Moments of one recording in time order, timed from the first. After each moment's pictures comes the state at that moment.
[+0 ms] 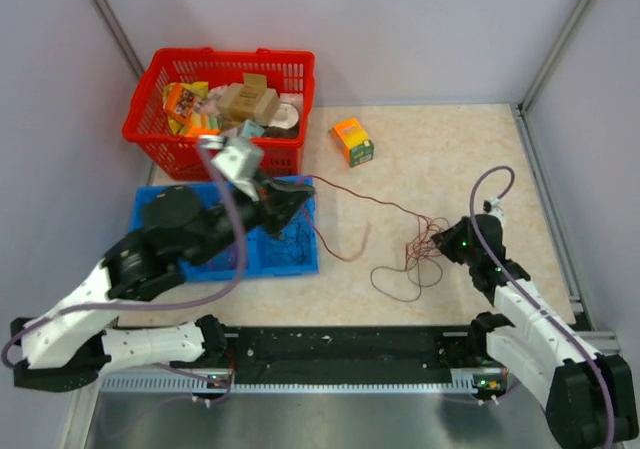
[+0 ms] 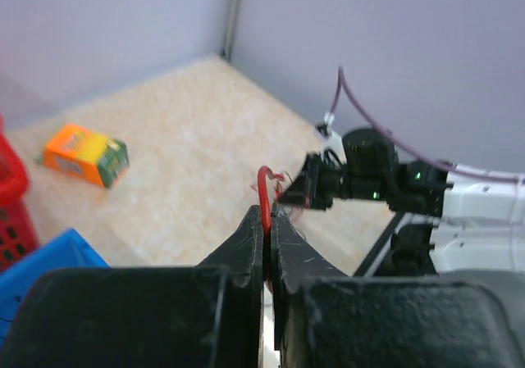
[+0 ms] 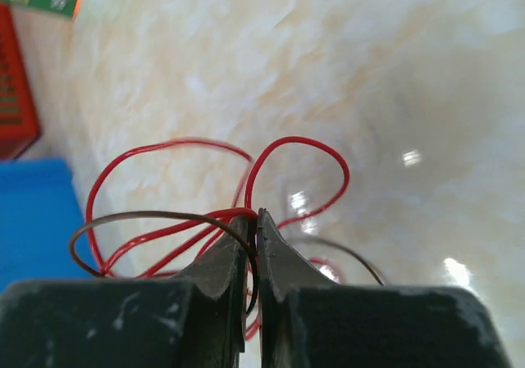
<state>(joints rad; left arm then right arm) -1.12 0.96 1.38 -0.47 -0.22 -0.27 0.24 0.84 0.32 -0.09 -0.01 0.86</state>
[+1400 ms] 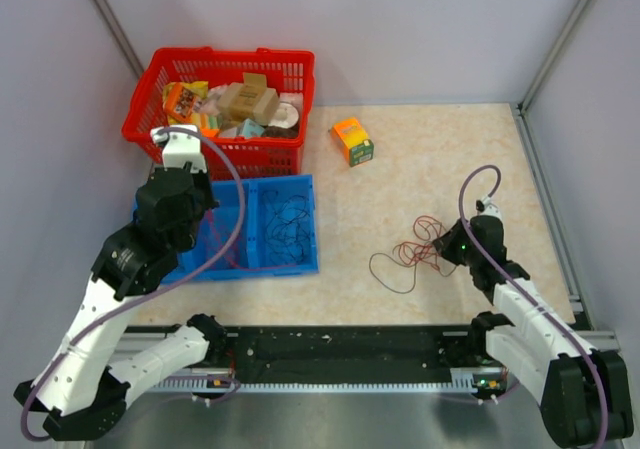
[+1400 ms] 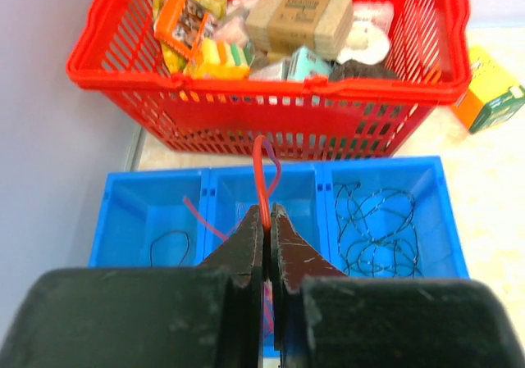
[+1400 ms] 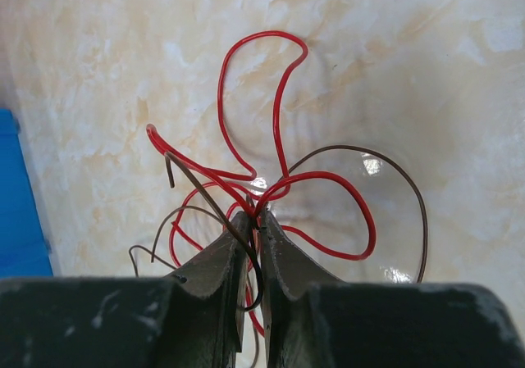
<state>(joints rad) -0.59 0.82 1.28 -0.75 -0.65 -0.12 0.15 0.85 0.30 -0.11 -0.07 0.65</state>
